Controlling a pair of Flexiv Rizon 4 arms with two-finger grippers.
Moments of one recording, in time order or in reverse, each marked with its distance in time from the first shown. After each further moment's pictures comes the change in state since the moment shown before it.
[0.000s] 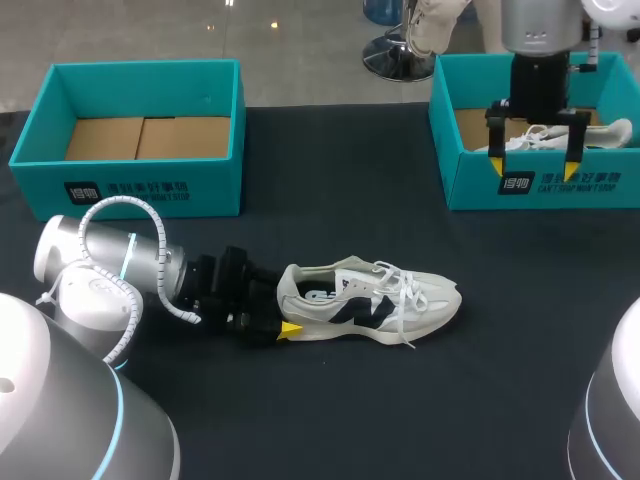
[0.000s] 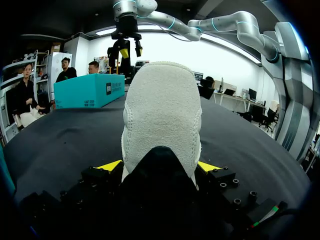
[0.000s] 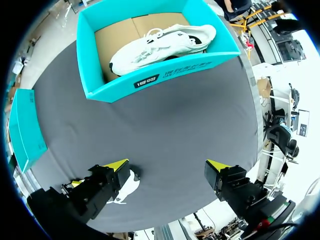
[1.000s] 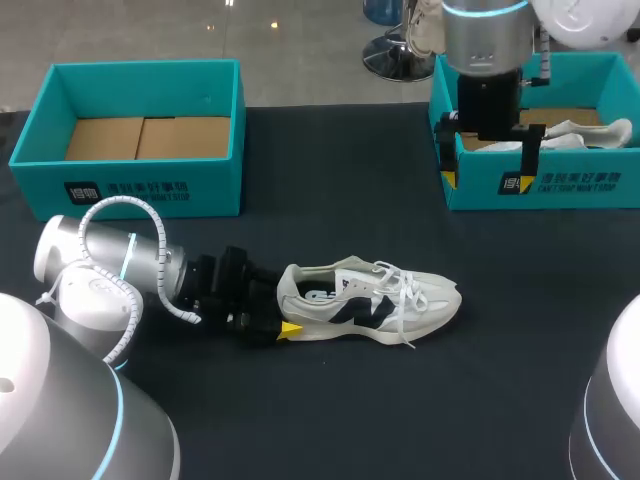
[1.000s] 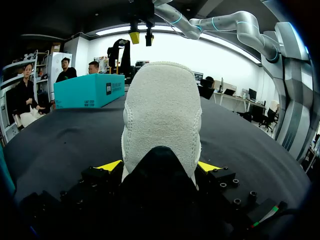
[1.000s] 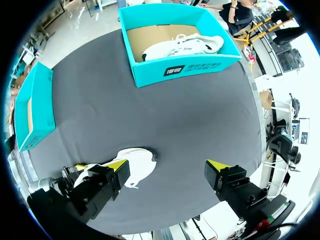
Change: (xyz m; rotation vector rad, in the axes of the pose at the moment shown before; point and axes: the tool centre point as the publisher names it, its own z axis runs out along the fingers) left arm 0.000 0.000 0.000 0.000 0.000 0.000; right arm 0.050 -0.086 -0.025 -0.154 0.016 -0.063
